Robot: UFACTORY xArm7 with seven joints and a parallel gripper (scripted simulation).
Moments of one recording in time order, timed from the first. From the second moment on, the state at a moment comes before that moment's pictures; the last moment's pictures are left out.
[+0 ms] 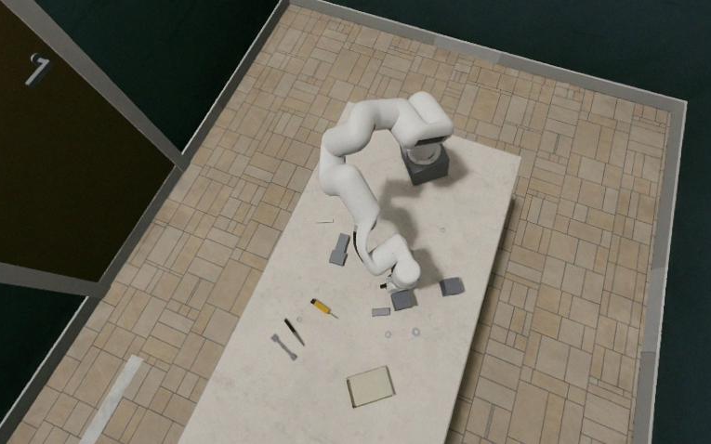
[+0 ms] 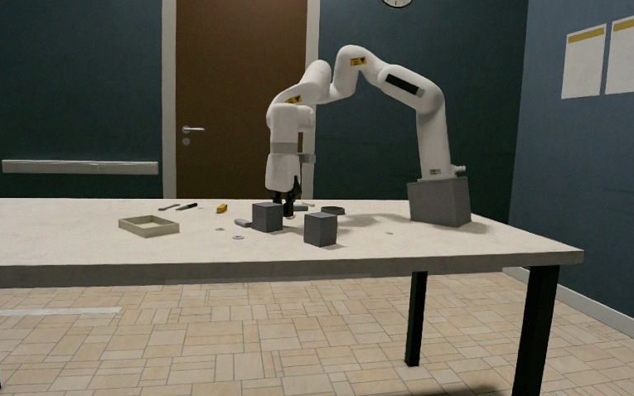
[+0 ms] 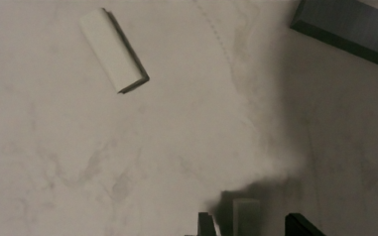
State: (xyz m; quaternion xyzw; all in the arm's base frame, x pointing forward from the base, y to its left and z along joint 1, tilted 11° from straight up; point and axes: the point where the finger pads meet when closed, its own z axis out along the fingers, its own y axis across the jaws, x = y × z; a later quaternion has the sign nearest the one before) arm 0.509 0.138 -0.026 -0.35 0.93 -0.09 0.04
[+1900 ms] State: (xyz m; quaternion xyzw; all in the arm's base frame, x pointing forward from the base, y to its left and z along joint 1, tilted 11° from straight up) arm 0.507 0.136 -0.028 -0.35 0.93 -0.09 0.04
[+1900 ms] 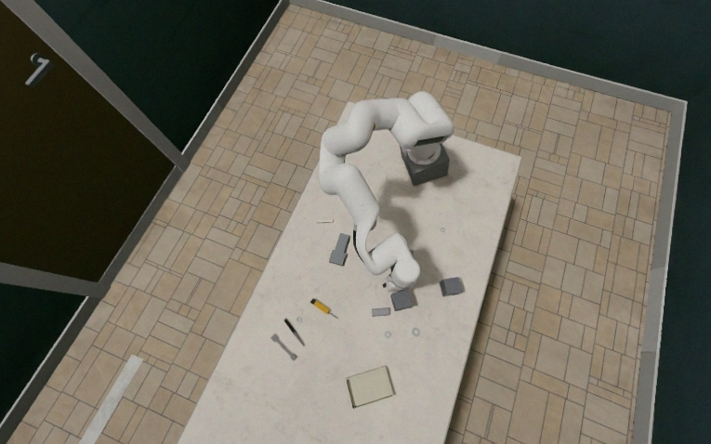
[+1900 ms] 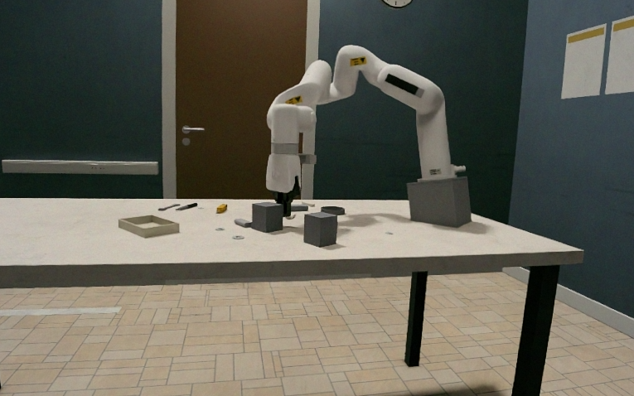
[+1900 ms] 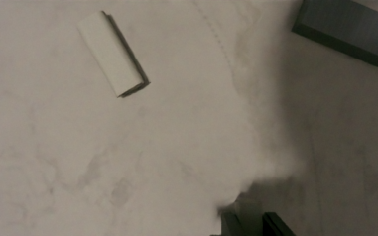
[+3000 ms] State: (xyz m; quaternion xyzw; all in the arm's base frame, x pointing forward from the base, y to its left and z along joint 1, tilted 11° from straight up) arm 0.496 0.127 -0.030 -0.35 0.93 -0.09 0.04
